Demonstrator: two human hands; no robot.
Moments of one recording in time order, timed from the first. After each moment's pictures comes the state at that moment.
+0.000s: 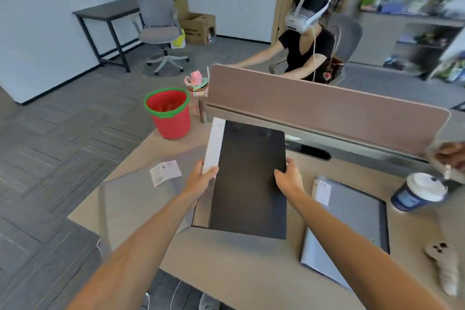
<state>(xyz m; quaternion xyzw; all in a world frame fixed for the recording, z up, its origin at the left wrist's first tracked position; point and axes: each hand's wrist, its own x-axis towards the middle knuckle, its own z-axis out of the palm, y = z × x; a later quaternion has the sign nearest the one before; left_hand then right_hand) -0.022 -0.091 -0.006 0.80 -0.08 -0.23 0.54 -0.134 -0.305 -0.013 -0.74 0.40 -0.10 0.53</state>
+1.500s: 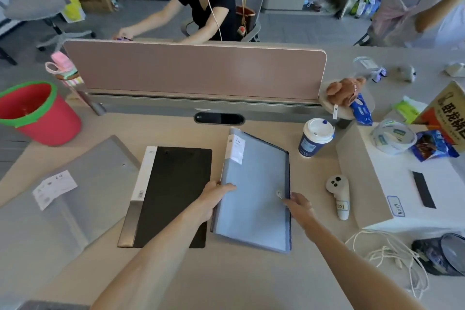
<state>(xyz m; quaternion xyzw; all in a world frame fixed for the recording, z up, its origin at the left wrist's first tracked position) -0.193 -0.317 -0.078 0.69 -0.04 -0.55 0.47 -0.402 -0.463 -0.125 -0.60 0.57 -0.02 0.56</state>
